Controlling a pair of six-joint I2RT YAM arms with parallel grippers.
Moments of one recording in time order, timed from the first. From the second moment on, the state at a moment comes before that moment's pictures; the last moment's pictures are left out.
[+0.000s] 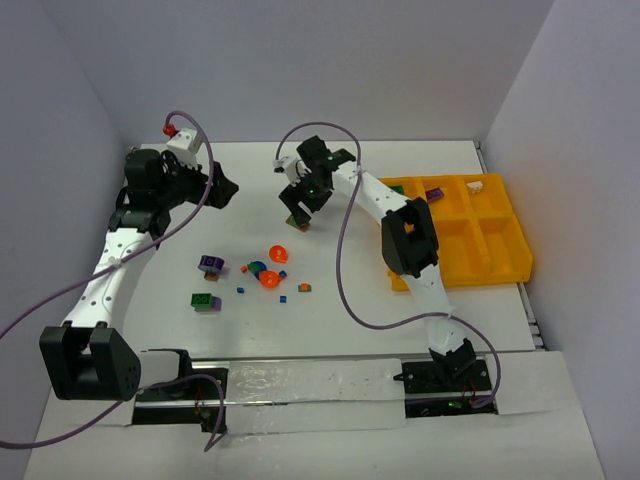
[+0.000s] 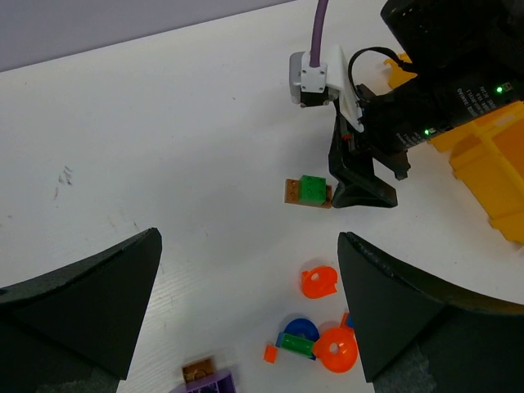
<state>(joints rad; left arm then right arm) -0.07 1.27 1.10 -0.20 0.48 -0.01 0.57 2.39 2.18 -0.90 -0.30 -0.33</state>
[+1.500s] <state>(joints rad) -0.06 1.26 1.03 -0.14 0.66 -0.15 0.37 2.19 2.13 -0.75 -0.71 -0.06</state>
